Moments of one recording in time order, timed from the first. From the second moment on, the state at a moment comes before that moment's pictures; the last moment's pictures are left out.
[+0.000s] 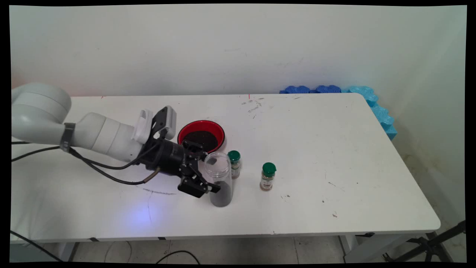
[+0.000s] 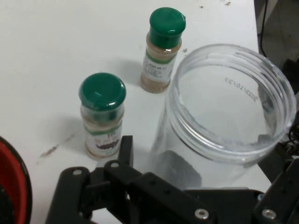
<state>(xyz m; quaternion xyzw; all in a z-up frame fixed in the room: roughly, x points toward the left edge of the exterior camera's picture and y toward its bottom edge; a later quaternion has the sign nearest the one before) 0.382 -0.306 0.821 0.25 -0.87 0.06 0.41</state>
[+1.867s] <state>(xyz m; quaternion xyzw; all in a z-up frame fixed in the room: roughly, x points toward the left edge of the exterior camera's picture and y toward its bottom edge) 0.435 -0.302 0.926 0.27 -0.86 0.04 0.42</state>
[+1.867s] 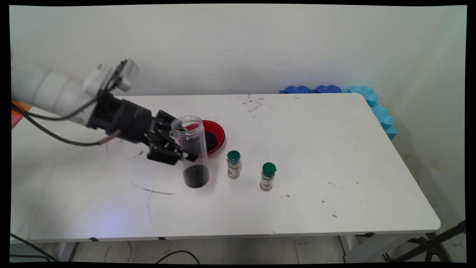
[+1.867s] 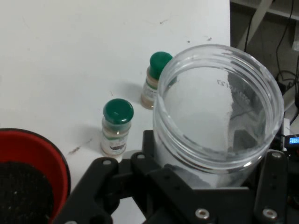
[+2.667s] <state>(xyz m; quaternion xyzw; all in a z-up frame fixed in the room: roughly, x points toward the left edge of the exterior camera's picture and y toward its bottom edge) 0.460 -0.308 1.013 0.29 -0.86 0.02 0.42</state>
